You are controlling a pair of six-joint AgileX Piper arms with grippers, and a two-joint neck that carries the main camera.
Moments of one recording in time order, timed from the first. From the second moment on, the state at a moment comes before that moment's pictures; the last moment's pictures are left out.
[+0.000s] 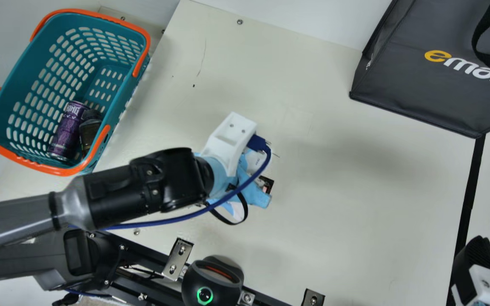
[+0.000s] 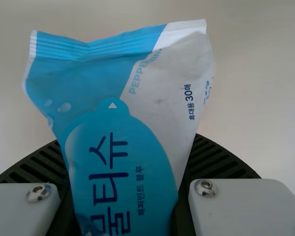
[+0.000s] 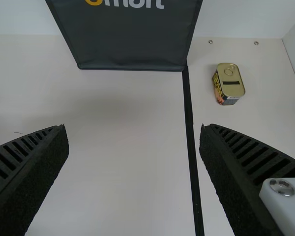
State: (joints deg) left arm -53.5 83.5 -58.7 8.1 52.6 -46.6; right arm 0.7 42.6 -69.7 -0.8 69.5 0.0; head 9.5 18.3
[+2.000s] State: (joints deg) left arm -39.7 75.2 -52.8 -9.2 44.0 -25.6; right arm 0.7 42.6 -69.7 -0.8 69.5 0.0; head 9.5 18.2
